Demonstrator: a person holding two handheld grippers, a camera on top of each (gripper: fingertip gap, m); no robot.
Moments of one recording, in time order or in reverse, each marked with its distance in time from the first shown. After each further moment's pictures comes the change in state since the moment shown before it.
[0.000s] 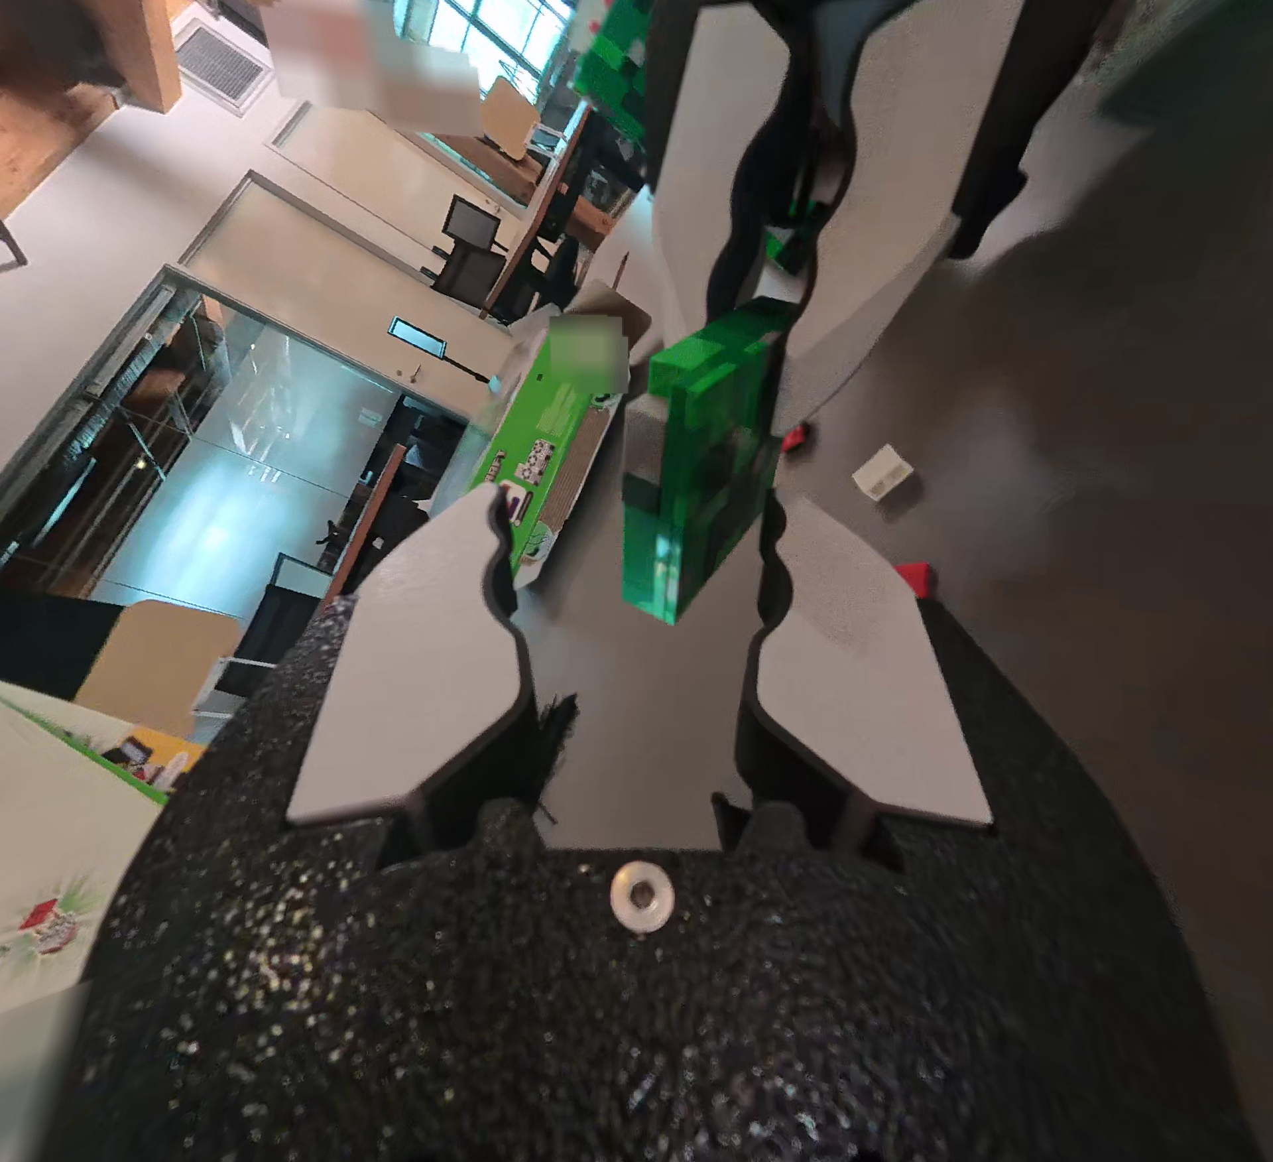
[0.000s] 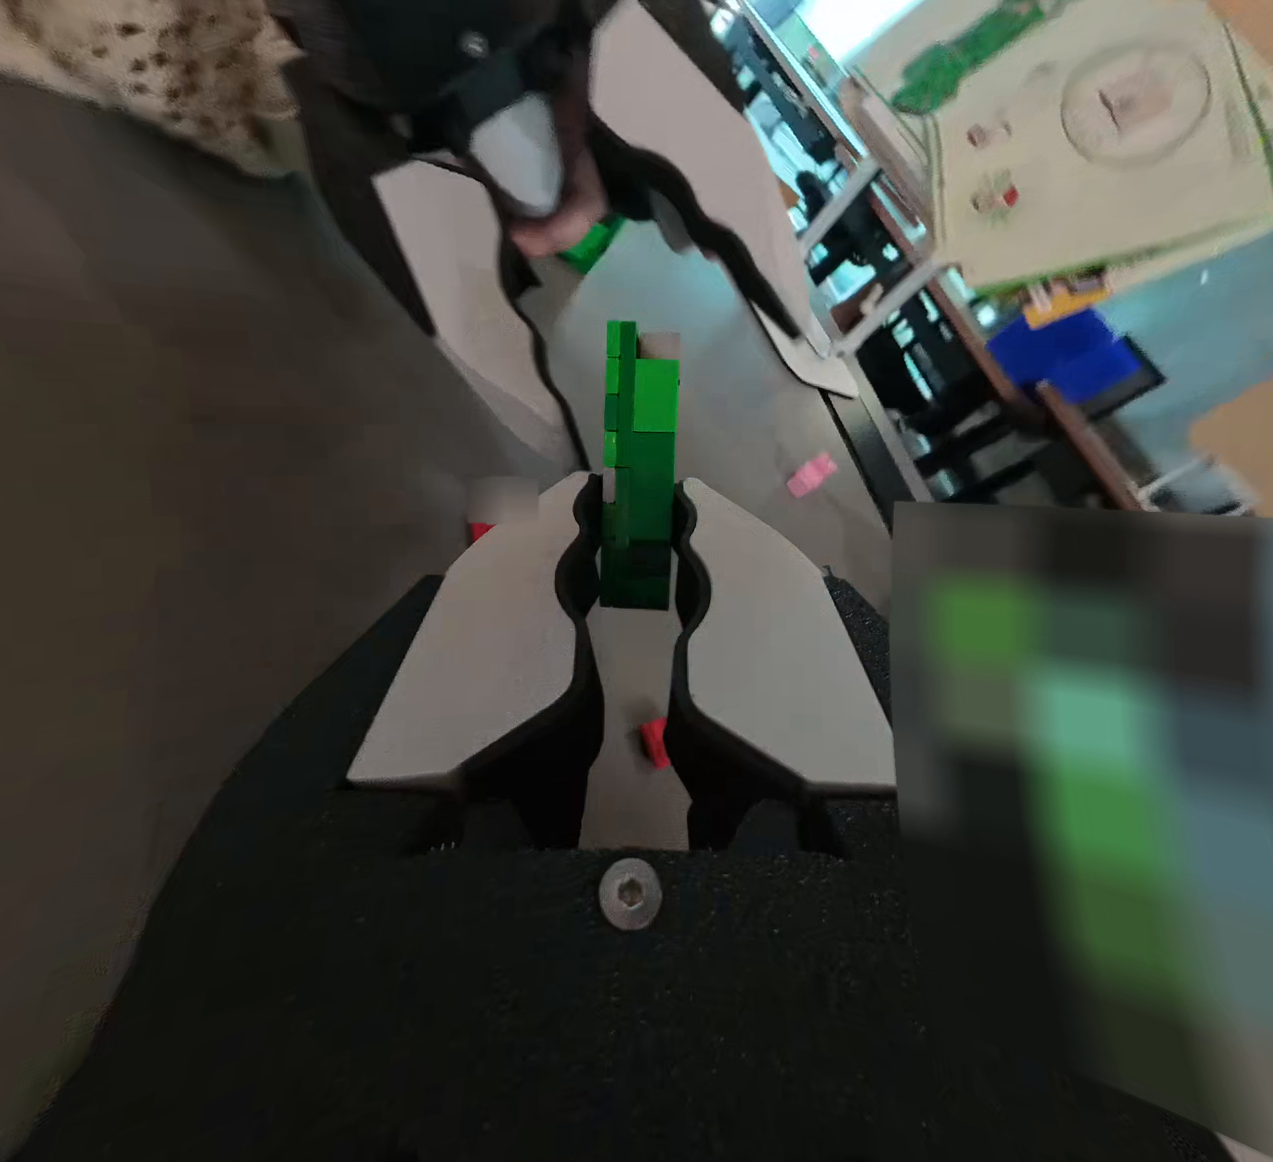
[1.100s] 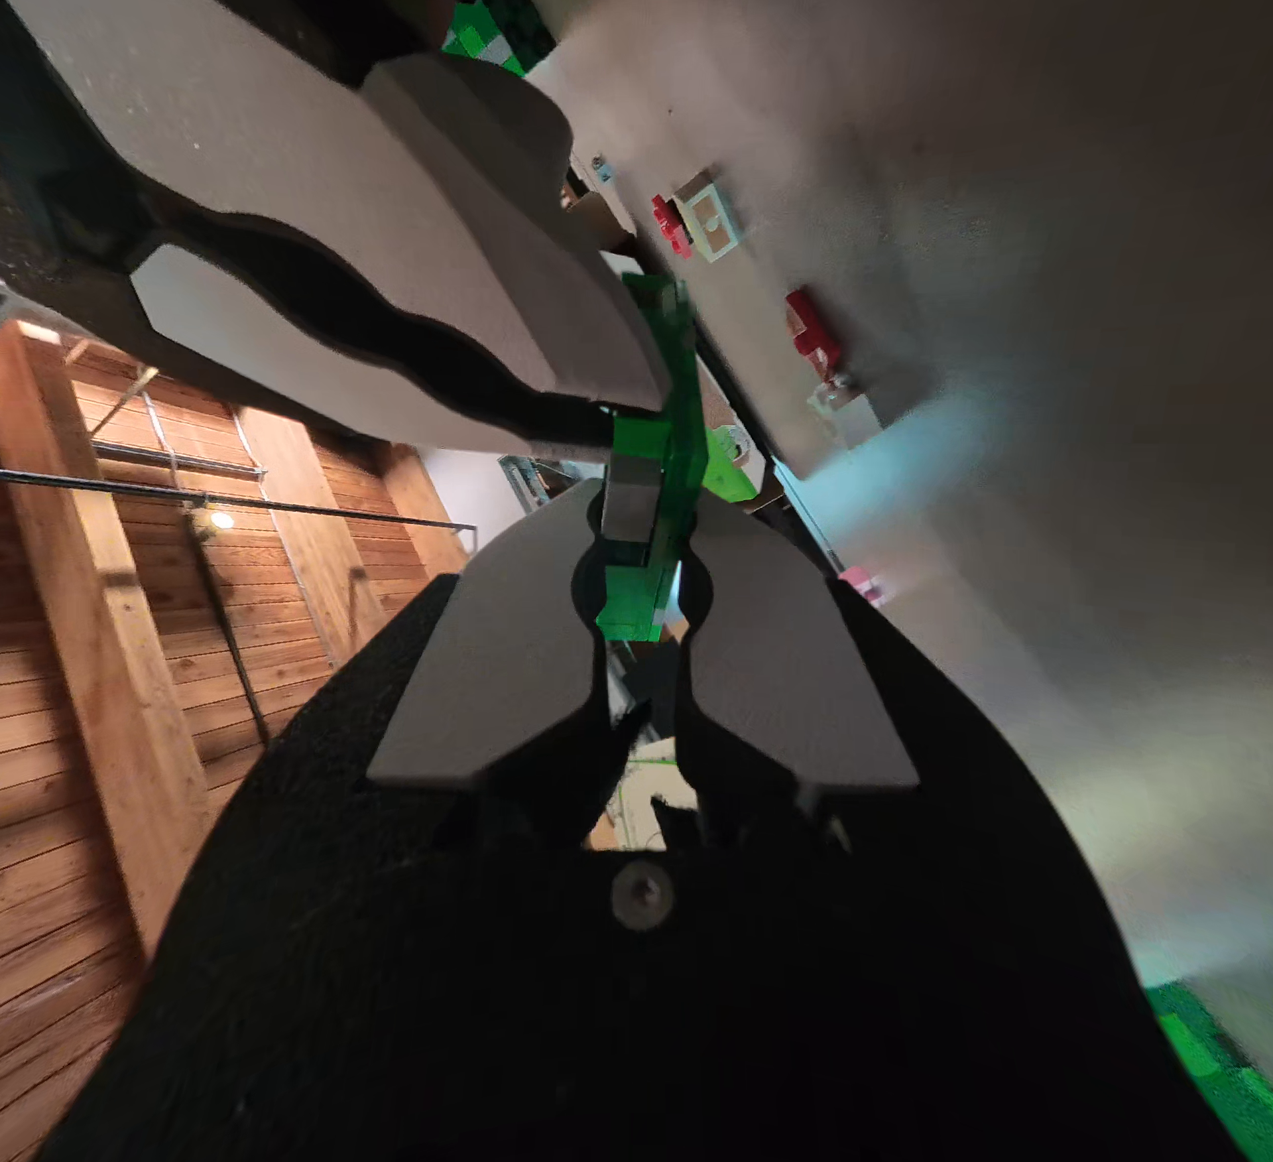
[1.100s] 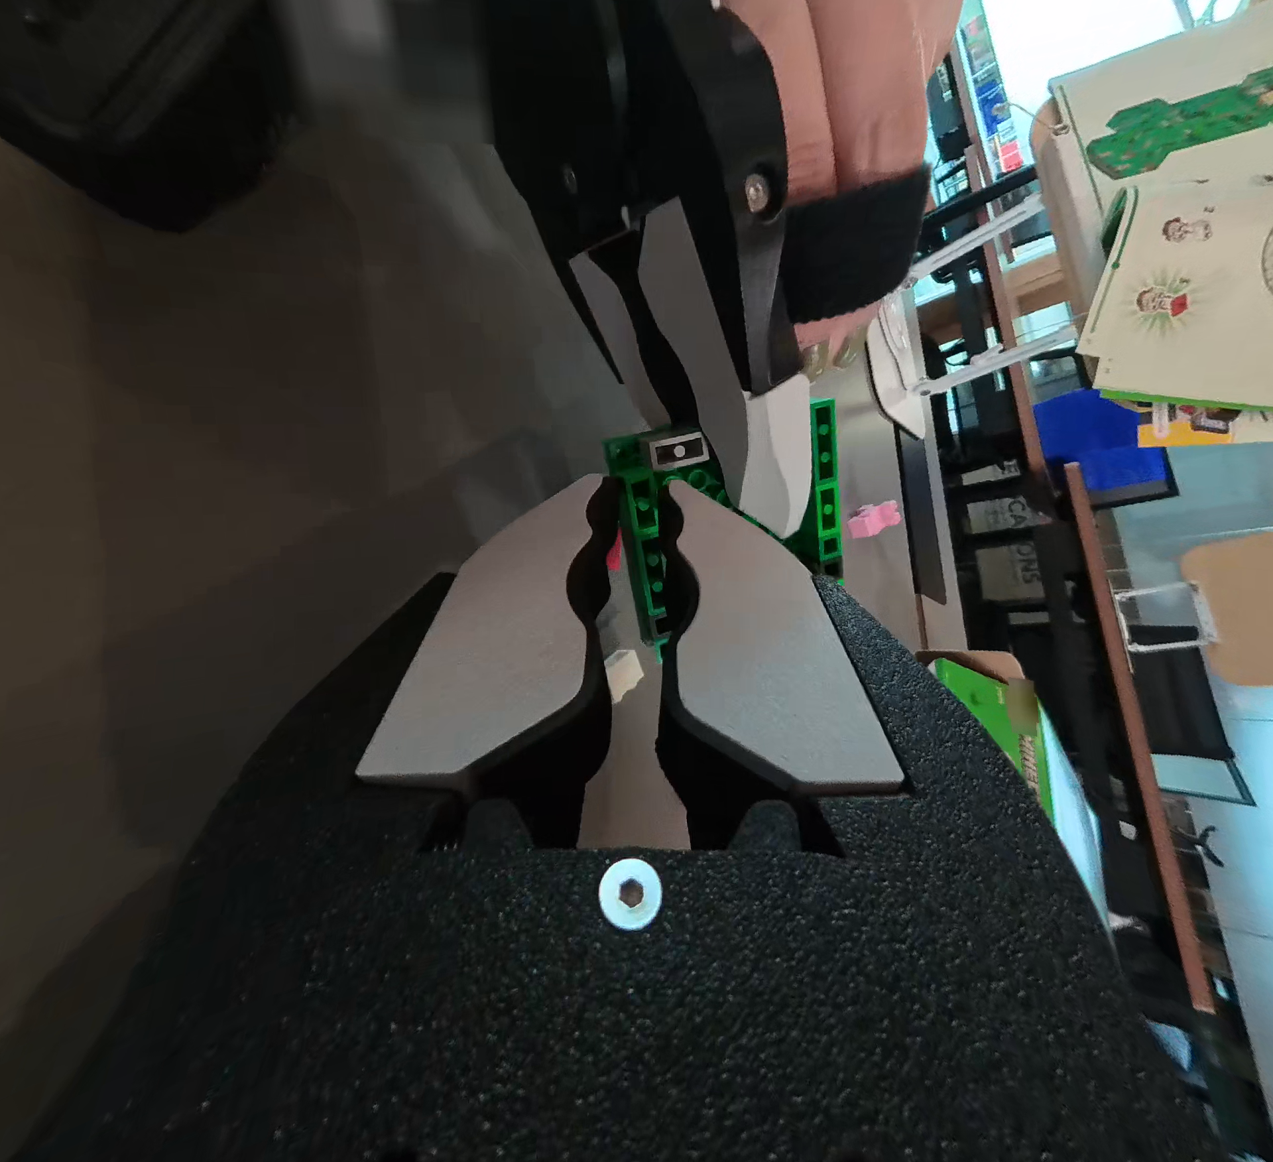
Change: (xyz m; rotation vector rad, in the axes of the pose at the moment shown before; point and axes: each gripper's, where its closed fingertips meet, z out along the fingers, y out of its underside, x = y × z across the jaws) left arm 0.025 0.022 0.003 -0.266 -0.043 1.165; right arm -0.049 0.003 0.018 -0.119 -0.139 -0.279
